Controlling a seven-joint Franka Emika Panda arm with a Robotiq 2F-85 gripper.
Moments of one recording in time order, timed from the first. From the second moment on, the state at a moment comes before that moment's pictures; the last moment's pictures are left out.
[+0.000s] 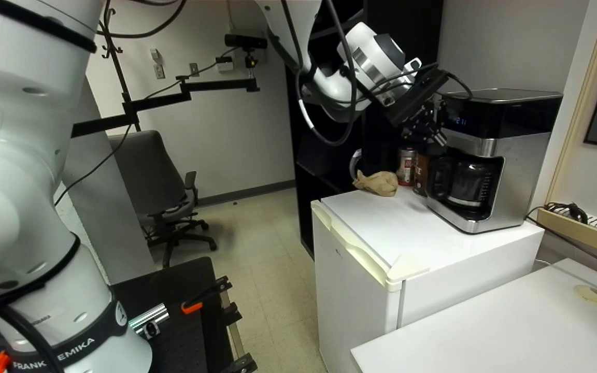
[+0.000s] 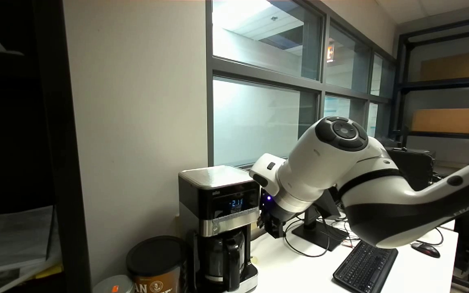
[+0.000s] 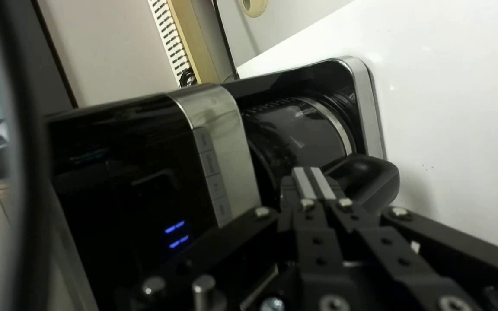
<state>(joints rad) 0.15 0.53 0.03 -1.65 -1.01 2.65 -0.11</state>
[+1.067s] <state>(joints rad) 0.20 0.65 0.04 -1.49 -1.03 2.67 -0.17</state>
